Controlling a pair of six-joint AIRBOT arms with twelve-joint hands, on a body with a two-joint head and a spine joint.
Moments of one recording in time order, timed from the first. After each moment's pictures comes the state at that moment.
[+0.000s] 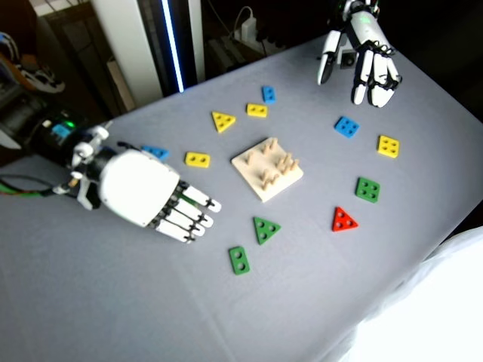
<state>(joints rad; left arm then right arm) 1.21 -0.82 0.94 -0.32 -1.32 0.74 -1.17 -0.94 1.15 0.14 0.77 -0.76</state>
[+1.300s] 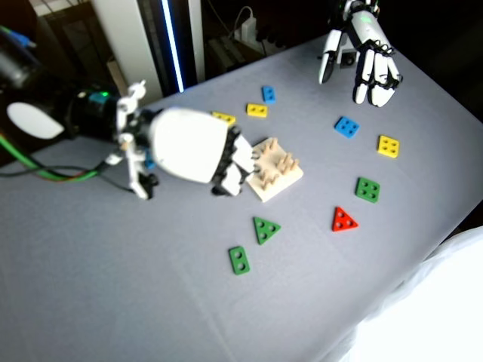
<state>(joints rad) 1.23 -0.82 0.94 -0.33 -1.33 0.73 -0.90 -0.97 1.12 -0.23 0.84 -0.67</state>
